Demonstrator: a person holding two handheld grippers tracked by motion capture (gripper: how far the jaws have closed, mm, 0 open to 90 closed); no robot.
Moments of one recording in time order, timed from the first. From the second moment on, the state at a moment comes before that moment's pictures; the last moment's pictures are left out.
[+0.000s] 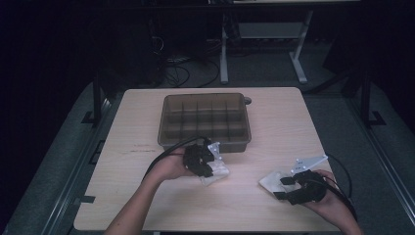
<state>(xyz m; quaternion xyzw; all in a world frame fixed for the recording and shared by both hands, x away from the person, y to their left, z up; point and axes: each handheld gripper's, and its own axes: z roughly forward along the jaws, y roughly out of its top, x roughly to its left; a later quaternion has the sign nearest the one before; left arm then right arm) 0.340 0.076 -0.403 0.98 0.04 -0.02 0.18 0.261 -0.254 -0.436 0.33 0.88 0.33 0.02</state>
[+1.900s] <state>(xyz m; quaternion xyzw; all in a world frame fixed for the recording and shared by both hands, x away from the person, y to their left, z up) 0.311 0.055 -0.425 0.97 0.03 -0.14 0.22 0.261 -0.253 -0.436 0.33 0.88 0.33 0.02</state>
